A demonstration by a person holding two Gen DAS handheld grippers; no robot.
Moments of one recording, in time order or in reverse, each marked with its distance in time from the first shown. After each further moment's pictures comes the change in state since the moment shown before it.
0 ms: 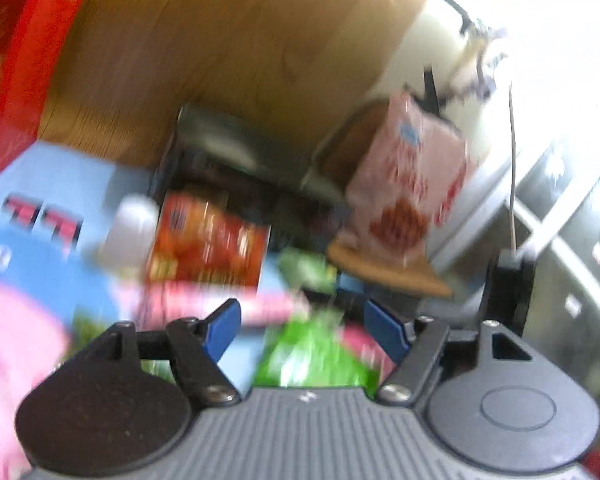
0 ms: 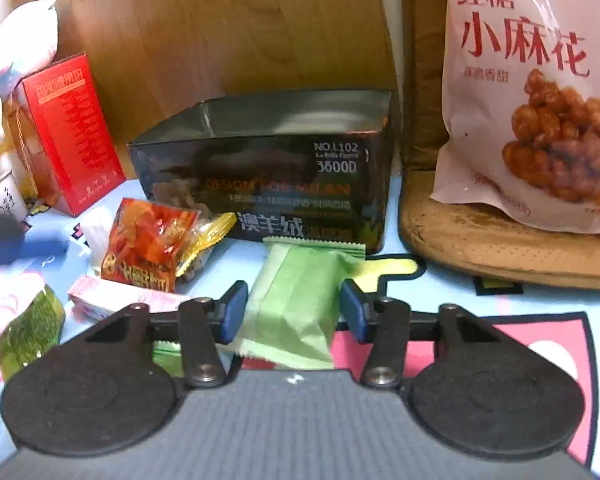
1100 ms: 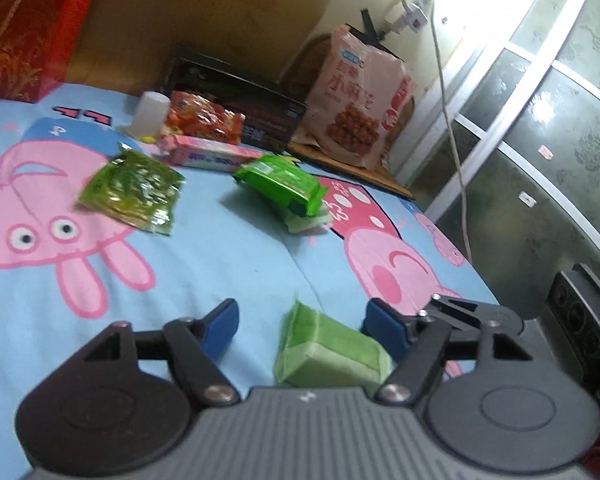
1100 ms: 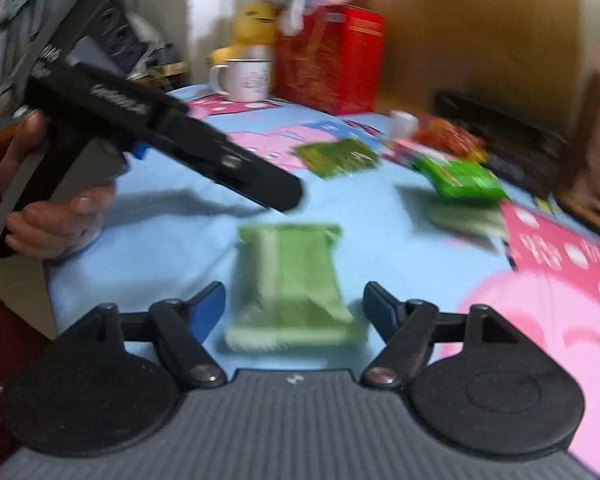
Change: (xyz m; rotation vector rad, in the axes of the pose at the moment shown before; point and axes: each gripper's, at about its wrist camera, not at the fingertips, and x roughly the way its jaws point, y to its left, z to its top) left arm -0.096 -0.009 -0.109 0.121 0.097 -0.056; right arm -0.126 0.128 -0.146 -0.384 0.006 0.283
